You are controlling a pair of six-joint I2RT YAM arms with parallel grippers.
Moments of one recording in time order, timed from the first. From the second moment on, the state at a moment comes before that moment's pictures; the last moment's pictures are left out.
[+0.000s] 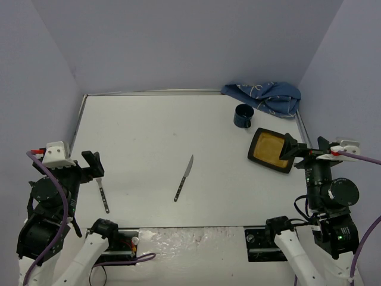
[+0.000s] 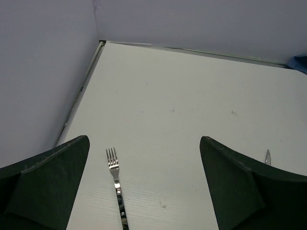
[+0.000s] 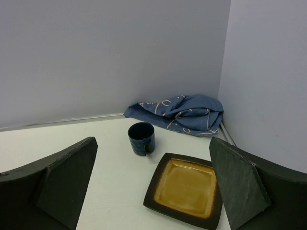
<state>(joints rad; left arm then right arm) -0.29 0.42 1.07 -0.79 -0.40 -0.12 0.20 0.41 0.99 -0.41 0.27 0.05</state>
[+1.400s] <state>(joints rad) -0.29 0.87 0.96 -0.54 -0.31 -0.19 -0.11 2.22 1.83 -0.24 0.19 0.19</state>
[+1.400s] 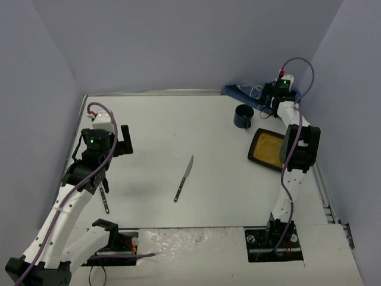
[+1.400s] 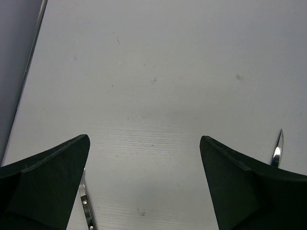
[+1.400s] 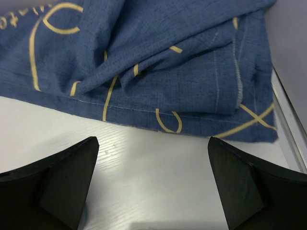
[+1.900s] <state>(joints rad) -0.29 0.91 0.94 -0.53 -0.37 -0.18 -0.12 2.37 1.87 -0.02 0.06 -0.08</state>
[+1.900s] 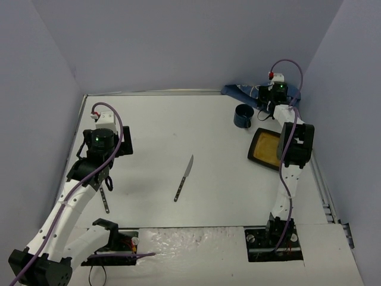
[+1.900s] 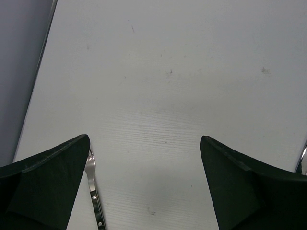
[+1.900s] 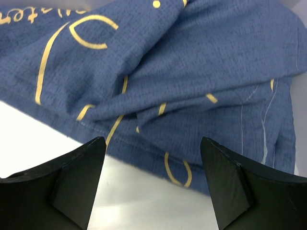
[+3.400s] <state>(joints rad) -0.29 0.89 0.92 -0.50 -0.40 -0.20 -0.11 2.48 2.34 -0.05 0.06 -0.23</state>
